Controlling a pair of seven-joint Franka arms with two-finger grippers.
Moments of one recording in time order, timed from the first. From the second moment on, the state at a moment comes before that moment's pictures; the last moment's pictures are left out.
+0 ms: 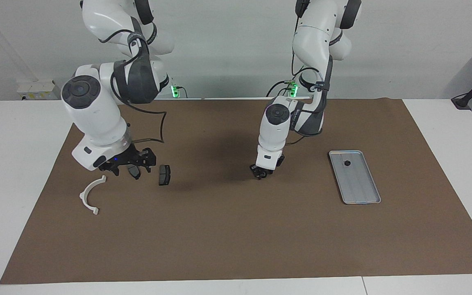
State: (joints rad) left arm -0.61 0.42 0.03 -1.85 -0.01 2.32 -0.97; right arm 0.03 0.39 0.06 -1.33 -0.06 1.67 -0.01
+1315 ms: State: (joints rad) left arm -0.08 0.35 0.06 -1.84 0.03 2.22 -0.15; right arm 0.07 -0.01 -0.05 -1.58 -0.05 1.48 -0.05
